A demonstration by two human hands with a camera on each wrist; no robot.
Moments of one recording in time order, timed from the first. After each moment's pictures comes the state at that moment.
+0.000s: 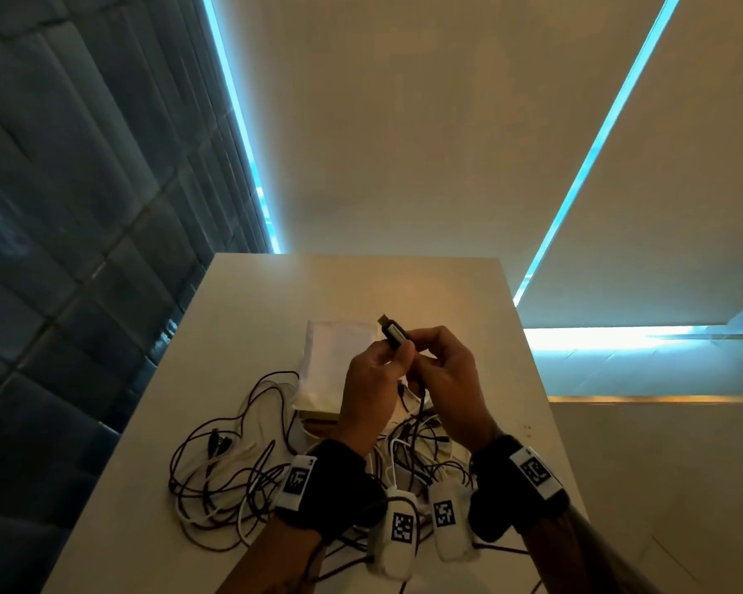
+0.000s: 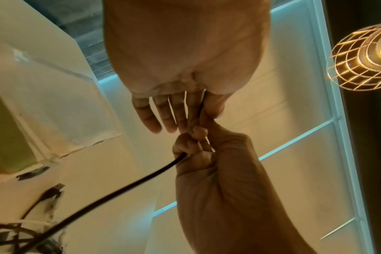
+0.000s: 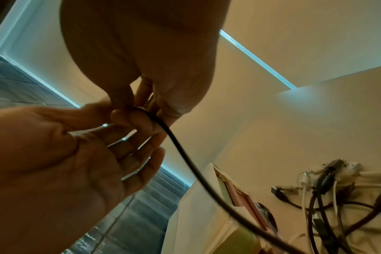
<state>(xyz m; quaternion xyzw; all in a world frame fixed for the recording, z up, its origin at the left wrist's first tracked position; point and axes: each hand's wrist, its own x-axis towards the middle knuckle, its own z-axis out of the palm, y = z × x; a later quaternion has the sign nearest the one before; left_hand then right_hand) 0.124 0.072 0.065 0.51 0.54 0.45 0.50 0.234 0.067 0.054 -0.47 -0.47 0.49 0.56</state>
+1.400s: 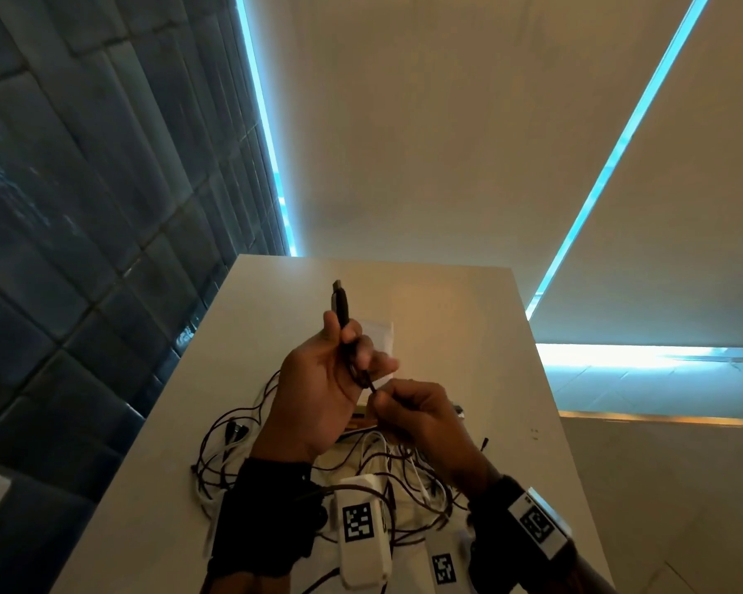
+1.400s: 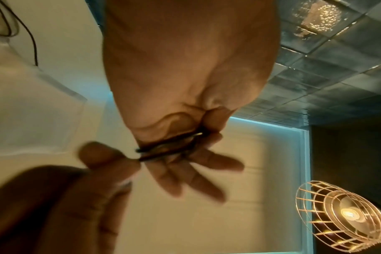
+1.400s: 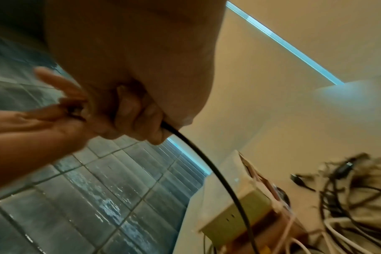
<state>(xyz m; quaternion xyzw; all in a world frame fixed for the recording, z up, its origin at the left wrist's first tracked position) 0.056 0.027 0.132 0.27 0.27 0.53 0.75 0.203 0.009 0.067 -0.35 -0.56 0.60 0.46</state>
